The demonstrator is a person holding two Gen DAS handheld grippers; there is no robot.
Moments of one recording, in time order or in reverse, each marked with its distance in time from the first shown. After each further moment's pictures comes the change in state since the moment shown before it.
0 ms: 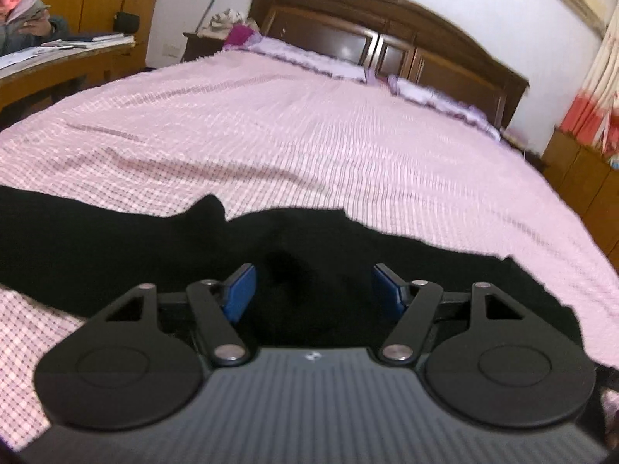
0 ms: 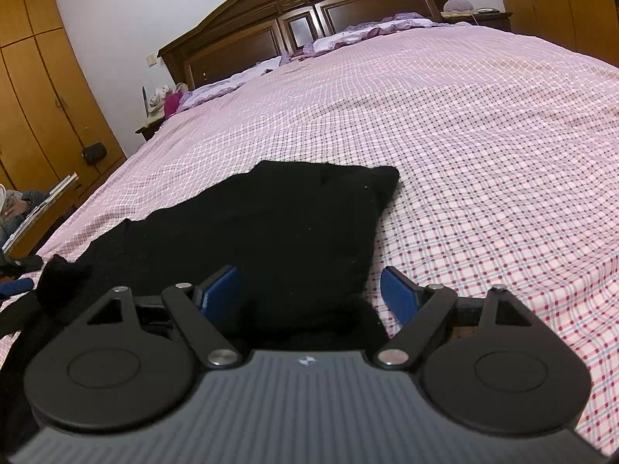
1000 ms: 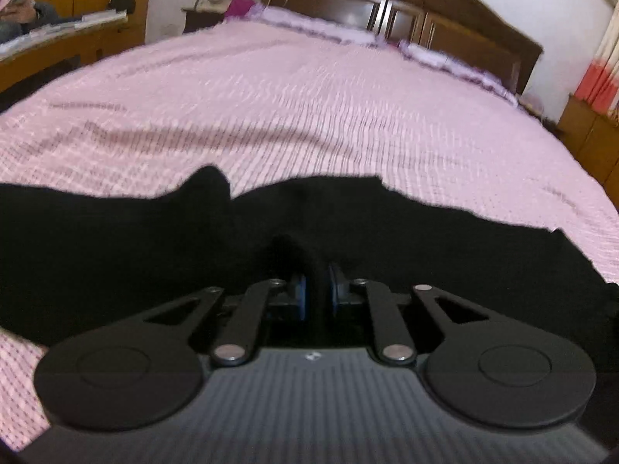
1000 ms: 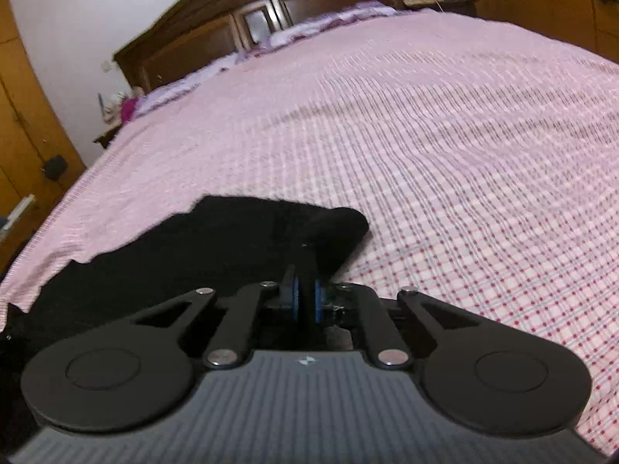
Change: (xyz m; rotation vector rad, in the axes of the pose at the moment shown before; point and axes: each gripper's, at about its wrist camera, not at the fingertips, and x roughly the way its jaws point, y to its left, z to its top) left arm 0.072 0.015 -0.006 0.047 0.121 0.045; right arm 0.066 -0.014 0.042 0.075 0.032 -0.127
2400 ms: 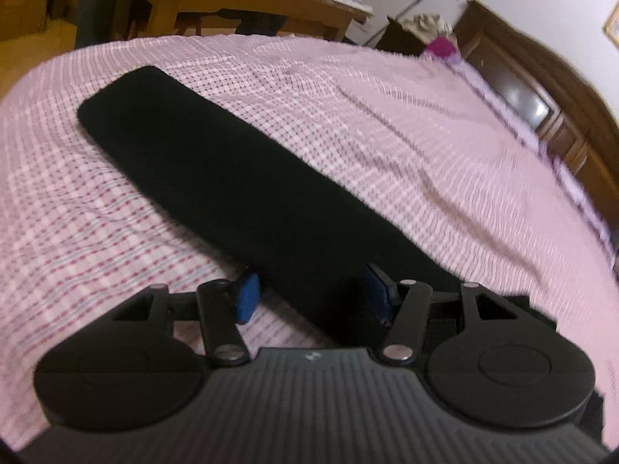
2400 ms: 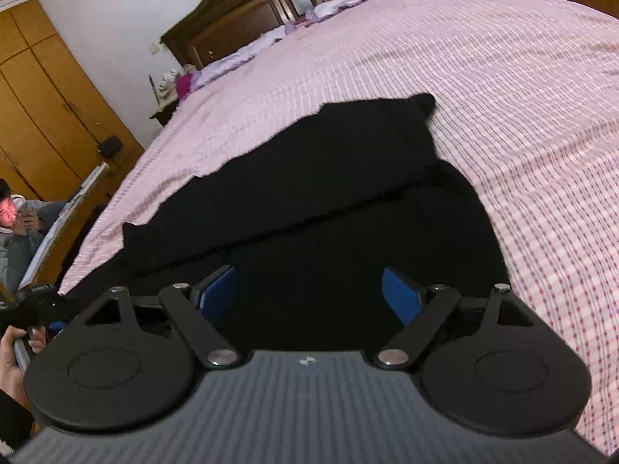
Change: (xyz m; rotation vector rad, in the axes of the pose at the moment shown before) left arm -0.091 0.230 0.005 -0.561 -0.059 0.250; right arm -0.160 0.059 -0.103 0.042 0.095 0.164
